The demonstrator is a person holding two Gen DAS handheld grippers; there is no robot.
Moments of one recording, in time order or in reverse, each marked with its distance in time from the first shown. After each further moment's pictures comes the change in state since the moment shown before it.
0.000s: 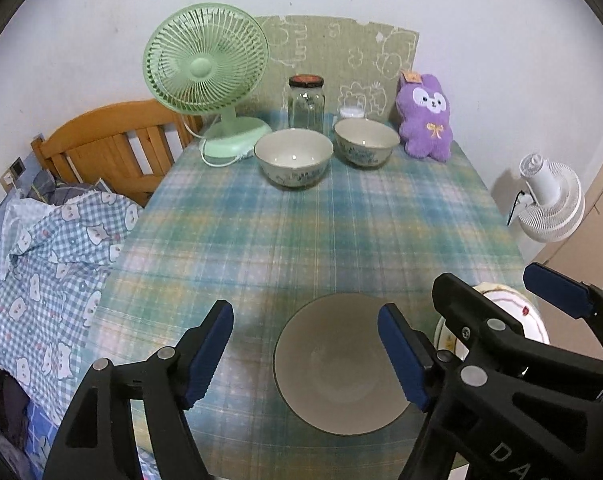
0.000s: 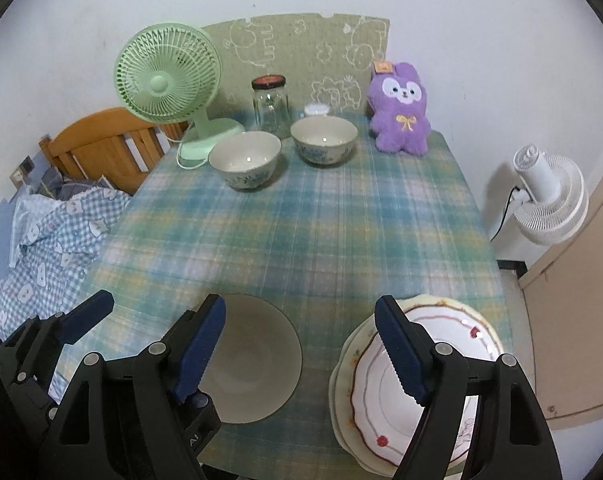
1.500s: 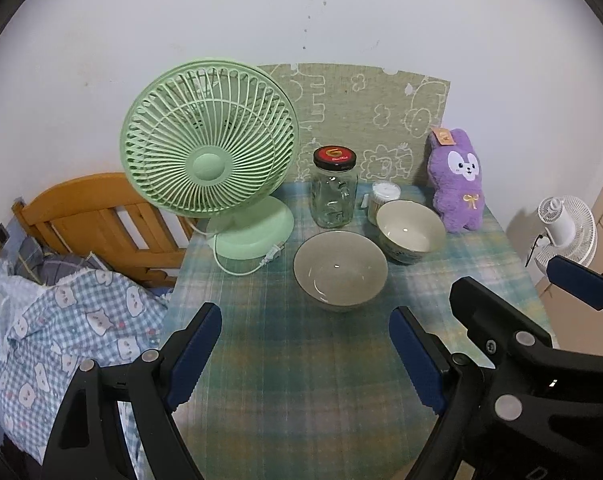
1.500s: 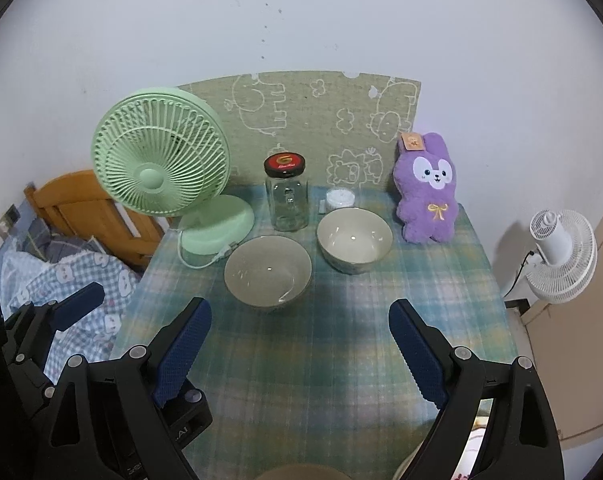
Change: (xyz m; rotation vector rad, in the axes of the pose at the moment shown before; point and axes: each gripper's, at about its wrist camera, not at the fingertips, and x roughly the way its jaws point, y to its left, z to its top) left arm 0.057 0.072 0.144 0.098 -0.089 -0.033; right arm 0.052 0.060 0.143 0.038 -0.113 -0.049
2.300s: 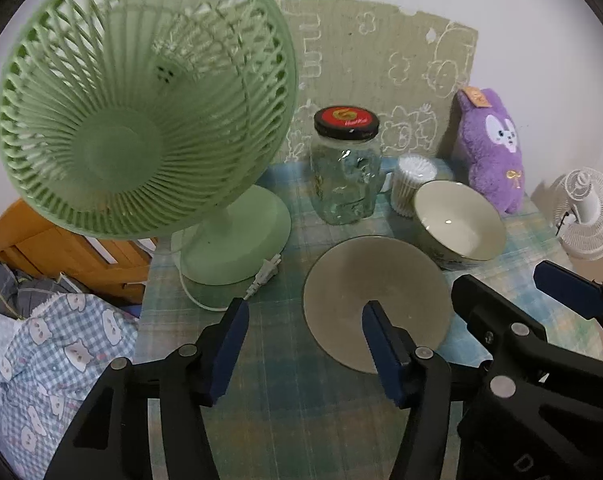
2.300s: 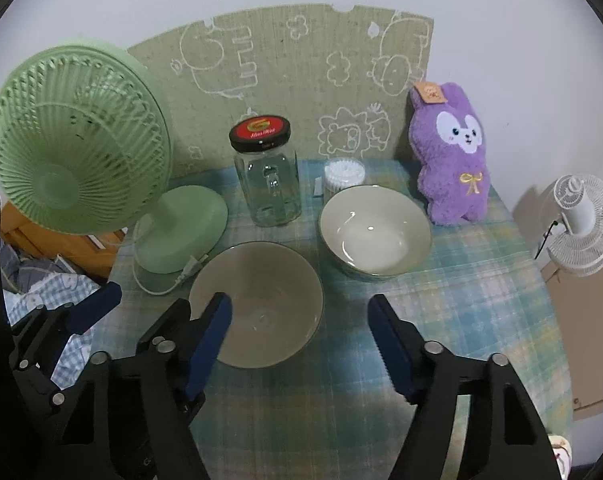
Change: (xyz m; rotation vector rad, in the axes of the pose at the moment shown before) left arm 0.131 0.010 0.032 0.079 0.089 -0.024; right arm 0.141 0.010 0.028 0.108 0.098 -0.056
